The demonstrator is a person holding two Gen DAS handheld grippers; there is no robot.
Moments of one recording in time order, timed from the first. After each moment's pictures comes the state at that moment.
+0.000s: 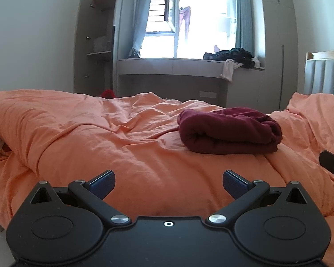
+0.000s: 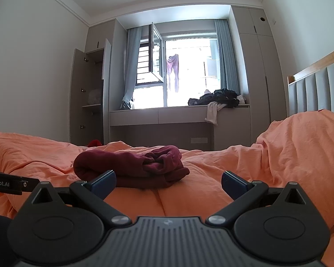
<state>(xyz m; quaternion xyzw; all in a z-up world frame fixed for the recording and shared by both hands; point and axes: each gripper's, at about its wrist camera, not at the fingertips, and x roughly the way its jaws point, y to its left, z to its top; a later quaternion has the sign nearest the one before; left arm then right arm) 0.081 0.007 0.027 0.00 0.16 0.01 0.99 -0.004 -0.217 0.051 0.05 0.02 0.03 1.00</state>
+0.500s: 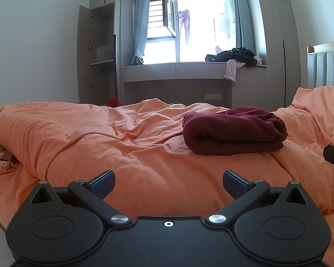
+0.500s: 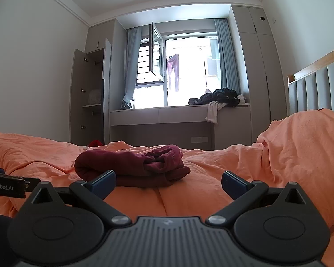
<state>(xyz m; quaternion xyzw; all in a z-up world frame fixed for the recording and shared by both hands) 0.077 -0.002 0.028 0.03 0.14 0.02 0.99 -0.003 -0.214 0.051 0.05 0.03 0.03 1.00</state>
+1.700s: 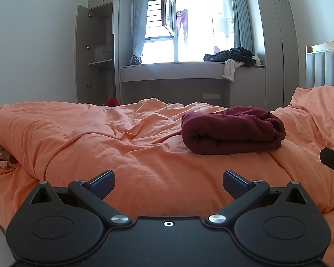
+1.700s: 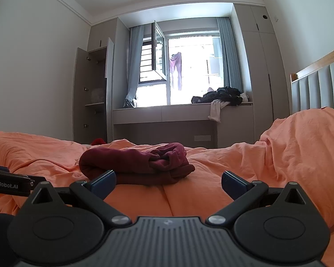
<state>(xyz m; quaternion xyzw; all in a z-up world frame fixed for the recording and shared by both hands) 0.076 -0.002 0.028 0.04 0.14 0.02 0.99 -0.003 -0.216 0.049 0.05 0.03 0.03 1.00</state>
